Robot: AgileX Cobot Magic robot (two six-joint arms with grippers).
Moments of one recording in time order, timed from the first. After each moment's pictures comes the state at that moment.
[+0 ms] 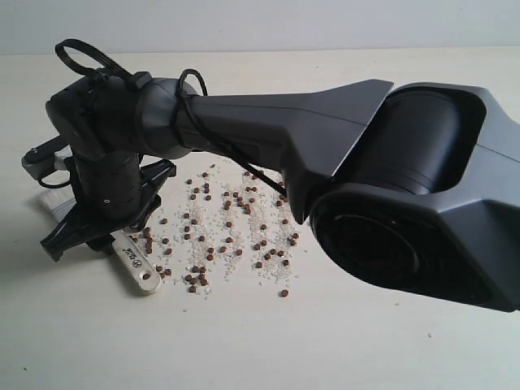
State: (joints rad) left arm 0.01 0.01 0.00 -0.37 0.09 0.39; right arm 1.00 2.51 -2.10 0.04 1.03 0.15
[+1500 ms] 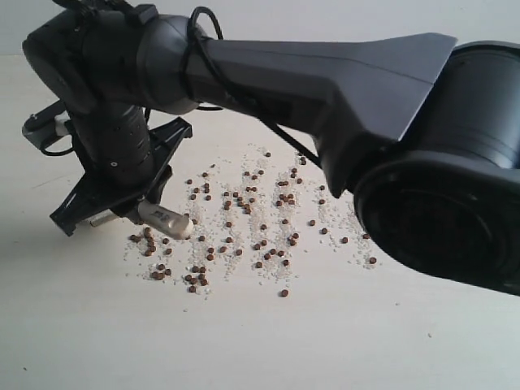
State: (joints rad) left arm 0.01 0.01 0.00 -0.37 0.09 0.39; right arm 1.00 2.39 -2.10 -0.07 1.22 0.17
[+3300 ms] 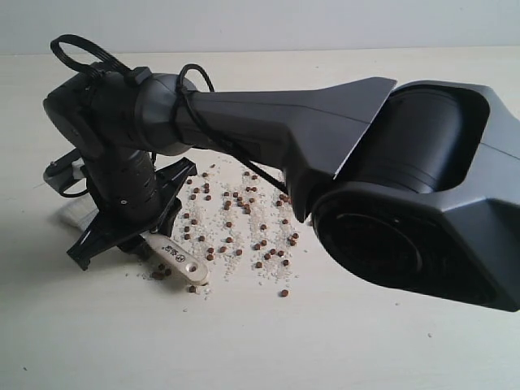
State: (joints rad) left arm 0.01 0.01 0.00 -0.37 0.09 0.39; right arm 1.00 2.50 -2.11 -0.03 1.22 0.15
